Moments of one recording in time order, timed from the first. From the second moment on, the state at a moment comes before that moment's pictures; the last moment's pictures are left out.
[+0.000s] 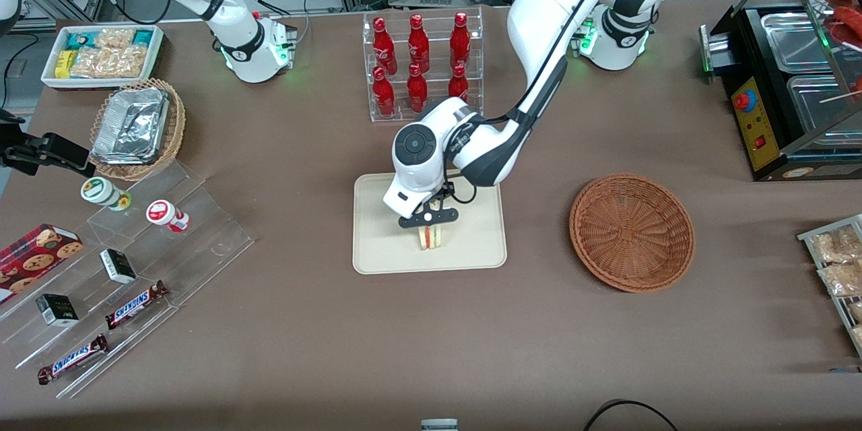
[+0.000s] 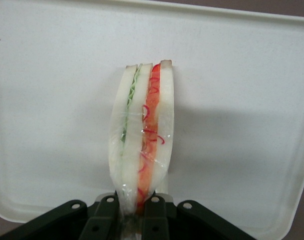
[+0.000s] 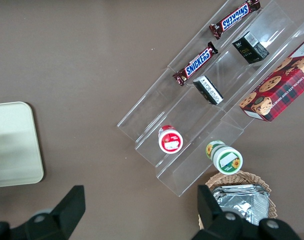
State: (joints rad) arm -0.78 0.83 -0.07 -1.28 -0.02 2.04 -0.96
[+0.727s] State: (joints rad) arm -0.78 0.83 -0.06 -1.26 0.01 2.04 -0.99
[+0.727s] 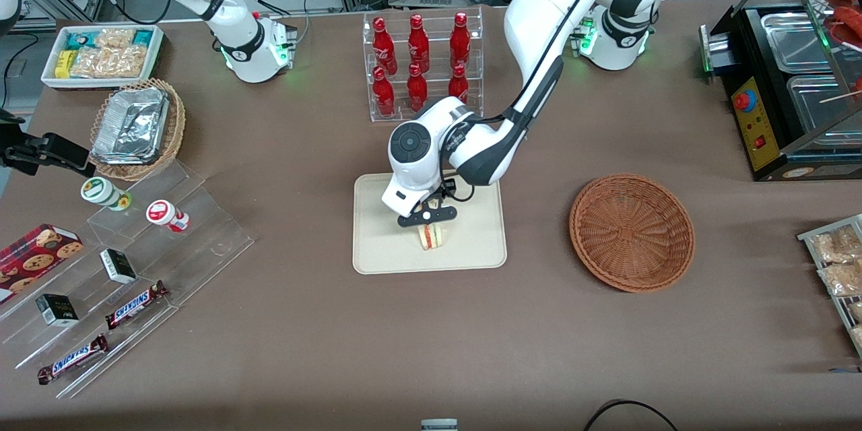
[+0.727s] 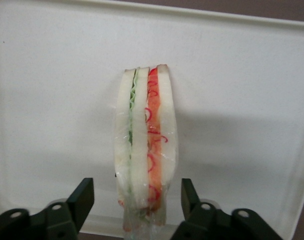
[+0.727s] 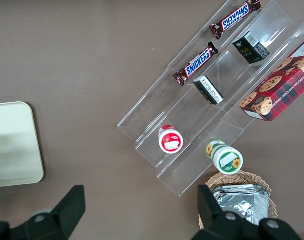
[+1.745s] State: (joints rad) arm -0.63 0.48 0.00 -1.40 0.01 1.83 -0.80
